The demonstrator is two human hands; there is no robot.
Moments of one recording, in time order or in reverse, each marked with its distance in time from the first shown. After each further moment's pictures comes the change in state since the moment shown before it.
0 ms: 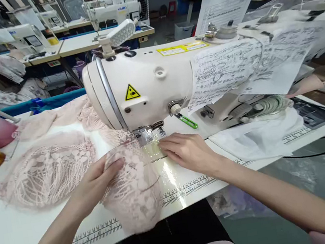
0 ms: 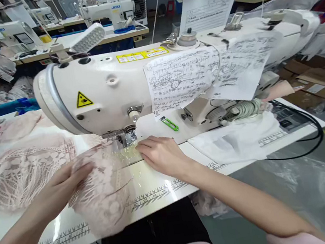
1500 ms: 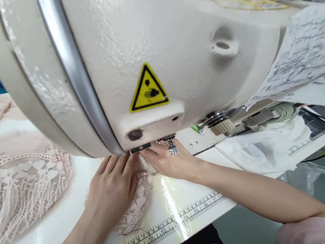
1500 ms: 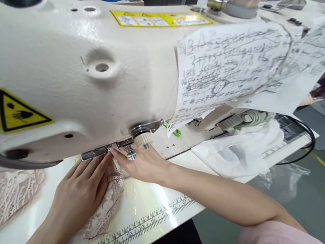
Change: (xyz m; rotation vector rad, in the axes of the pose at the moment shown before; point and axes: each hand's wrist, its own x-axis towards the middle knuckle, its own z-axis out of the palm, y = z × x) left_hand 0.055 -0.010 0.071 0.569 0.310 0.705; right_hand 0.037 0.002 0.050 -0.245 -0.227 -0.077
